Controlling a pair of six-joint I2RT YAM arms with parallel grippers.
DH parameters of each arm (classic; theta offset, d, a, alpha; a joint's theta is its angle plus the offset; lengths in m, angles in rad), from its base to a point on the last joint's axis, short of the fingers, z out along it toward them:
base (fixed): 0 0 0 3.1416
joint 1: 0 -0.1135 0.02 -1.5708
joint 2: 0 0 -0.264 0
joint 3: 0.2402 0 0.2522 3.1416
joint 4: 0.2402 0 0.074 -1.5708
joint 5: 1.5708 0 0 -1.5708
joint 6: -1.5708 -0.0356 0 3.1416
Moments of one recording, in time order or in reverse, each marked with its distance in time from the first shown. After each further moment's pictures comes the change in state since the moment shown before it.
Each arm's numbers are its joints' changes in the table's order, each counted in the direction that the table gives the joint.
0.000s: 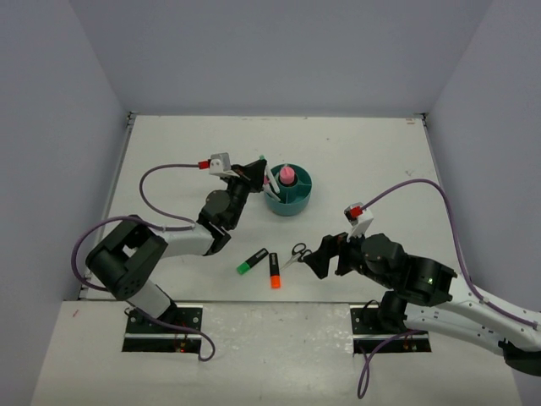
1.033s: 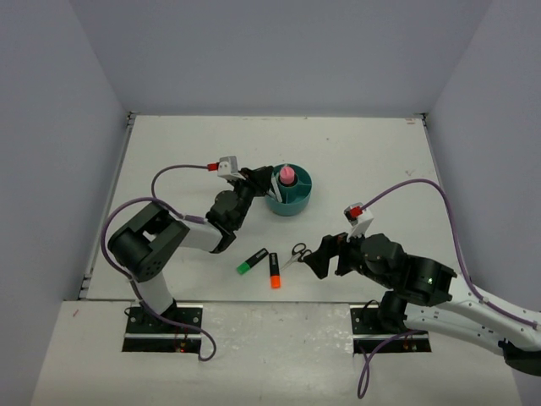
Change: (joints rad) left arm -0.014 -0.181 0.024 -0.080 0.041 0.055; right arm 0.000 -0.002 0.000 0.004 0.001 -0.006
